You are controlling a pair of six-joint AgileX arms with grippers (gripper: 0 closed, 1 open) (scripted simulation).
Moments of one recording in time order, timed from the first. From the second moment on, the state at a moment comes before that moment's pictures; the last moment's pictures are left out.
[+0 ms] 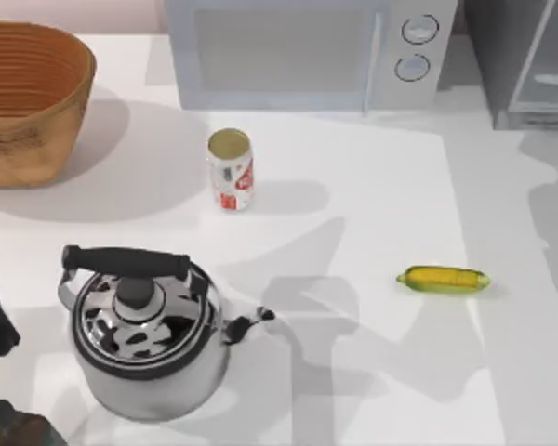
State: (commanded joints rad) left arm 0.00 0.00 0.00 0.00 0.00 0.00; right arm 0.05 1.21 0.76 0.49 0.62 0.00
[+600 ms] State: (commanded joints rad) left arm 0.00 0.00 0.00 0.00 0.00 0.00; right arm 0.10 2.20 1.32 0.86 1.09 0.00
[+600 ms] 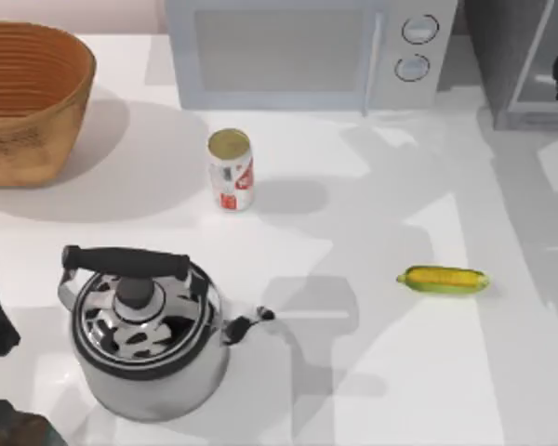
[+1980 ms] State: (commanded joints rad) left arm 0.00 0.00 0.00 0.00 0.00 0.00; right arm 0.00 2.47 1.61 0.86 1.08 0.00
